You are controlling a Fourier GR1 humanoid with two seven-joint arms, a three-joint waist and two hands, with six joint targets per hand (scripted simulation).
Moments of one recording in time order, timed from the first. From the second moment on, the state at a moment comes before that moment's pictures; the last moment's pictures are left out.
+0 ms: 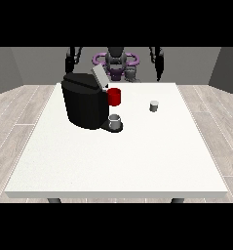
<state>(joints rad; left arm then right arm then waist) 0.03 0.09 -0.01 -1.58 0.00 -0.01 0.02 0.03 -0.11 0.00 -1.56 0.02 0.00 0.01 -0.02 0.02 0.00</state>
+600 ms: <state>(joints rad) 0.04 0.13 0.04 -1.55 0.06 -0.11 -0.17 0.03 -0.04 -0.06 -1.54 -0.01 -0.08 -0.08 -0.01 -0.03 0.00</state>
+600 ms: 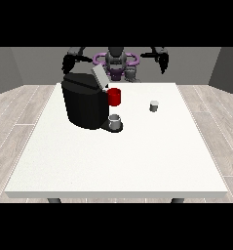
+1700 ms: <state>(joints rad) -0.33 0.35 0.17 -1.13 -0.08 -0.17 -0.08 -0.10 -0.02 -0.02 -1.57 -0.02 -0.10 -0.05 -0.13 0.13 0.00</state>
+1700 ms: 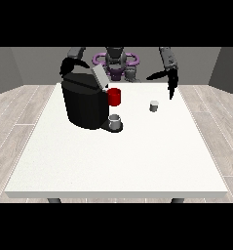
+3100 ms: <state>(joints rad) -0.54 0.41 0.07 -0.69 -0.41 -0.05 -0.18 -0.20 -0.02 -0.01 -1.43 0.03 -0.16 -0.04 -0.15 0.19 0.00</state>
